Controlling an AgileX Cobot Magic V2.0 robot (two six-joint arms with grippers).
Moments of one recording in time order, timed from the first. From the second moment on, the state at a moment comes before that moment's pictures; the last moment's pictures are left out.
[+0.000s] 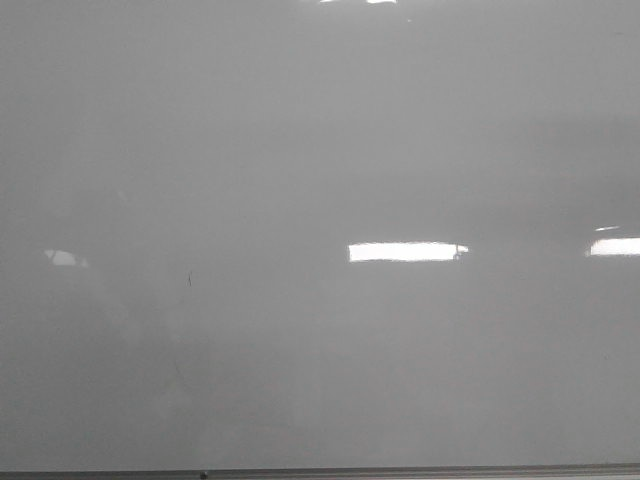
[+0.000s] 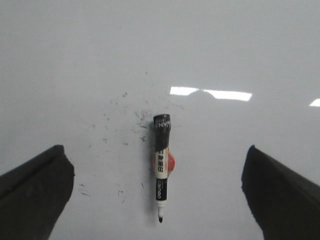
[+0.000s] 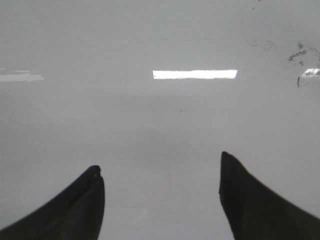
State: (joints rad) left arm 0.00 0.40 -0.36 -0.05 0.29 -0.06; right arm -0.03 0.29 -0.40 0.15 0.41 -0.07
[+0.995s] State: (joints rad) left arm -0.07 1.40 -0.52 -0.06 -0.05 -0.11; right arm -0.03 0.29 -0.40 0.15 0.41 -0.07
